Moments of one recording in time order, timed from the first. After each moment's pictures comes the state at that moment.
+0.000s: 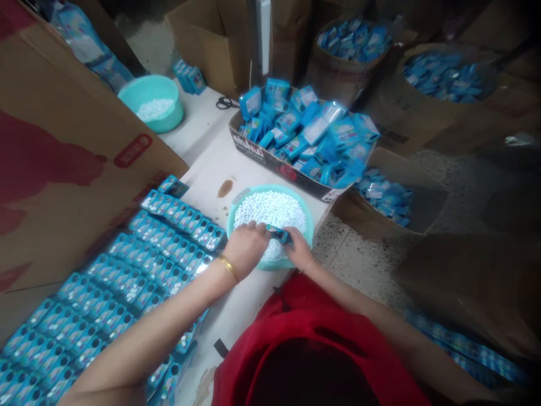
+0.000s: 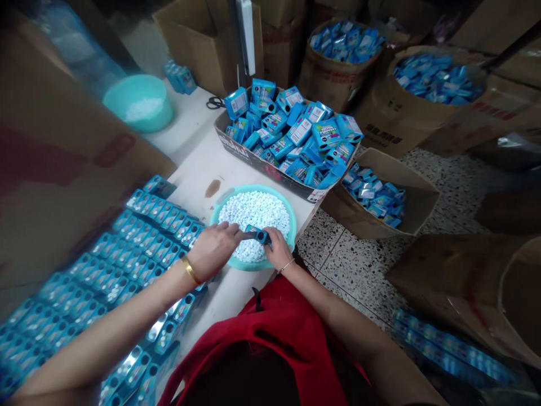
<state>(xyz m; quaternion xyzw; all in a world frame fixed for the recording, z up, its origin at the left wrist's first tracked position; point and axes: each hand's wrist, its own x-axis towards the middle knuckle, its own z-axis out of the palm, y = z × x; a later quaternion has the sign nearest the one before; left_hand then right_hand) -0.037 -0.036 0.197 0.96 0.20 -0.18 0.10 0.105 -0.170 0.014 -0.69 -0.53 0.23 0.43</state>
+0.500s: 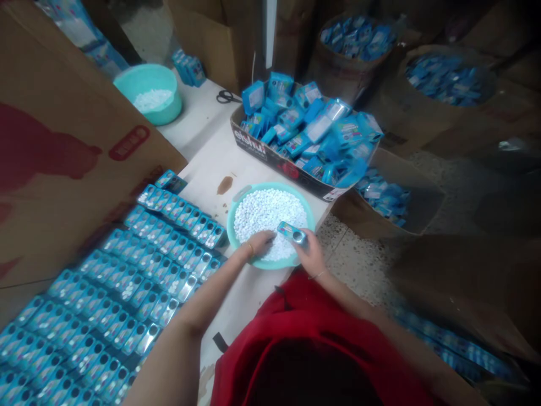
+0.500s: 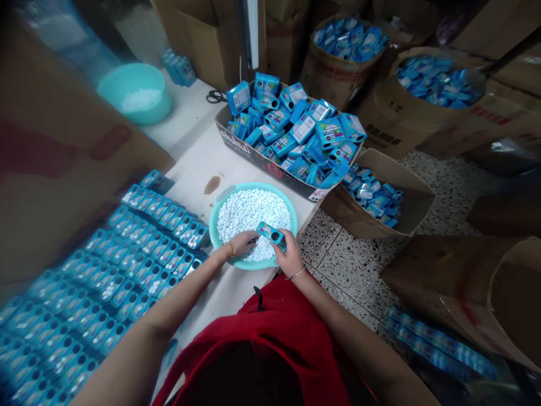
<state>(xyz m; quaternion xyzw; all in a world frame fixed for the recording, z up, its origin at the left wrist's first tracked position) -0.034 -0.035 0.001 0.90 0.19 -0.13 0.37 0.110 -0.194 0.036 -0.74 -0.45 0.21 0.46</state>
